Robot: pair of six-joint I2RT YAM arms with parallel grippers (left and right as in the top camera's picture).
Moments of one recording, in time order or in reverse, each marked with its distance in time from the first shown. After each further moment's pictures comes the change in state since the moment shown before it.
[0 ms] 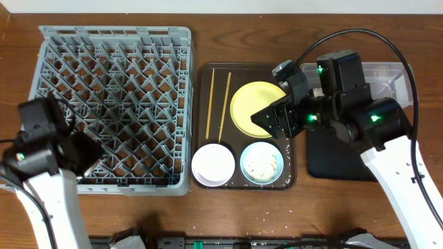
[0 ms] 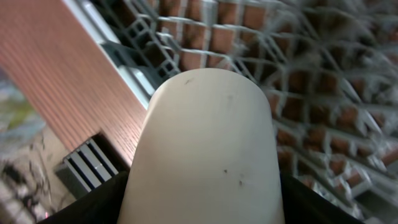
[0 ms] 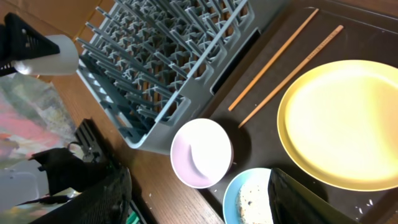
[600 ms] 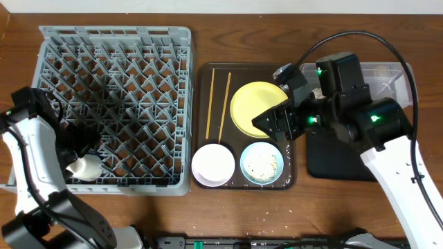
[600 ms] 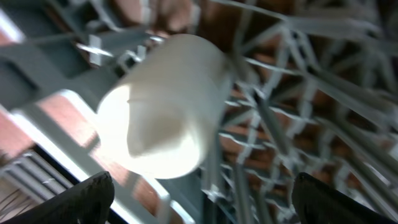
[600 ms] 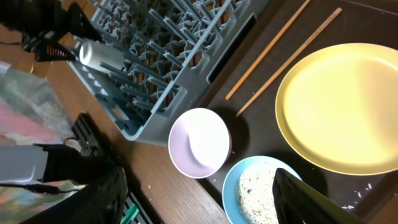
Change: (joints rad) left arm 0.149 0.389 0.002 0.118 0.192 0.064; right arm 0.016 0.000 0.000 -0.041 0.032 0.010
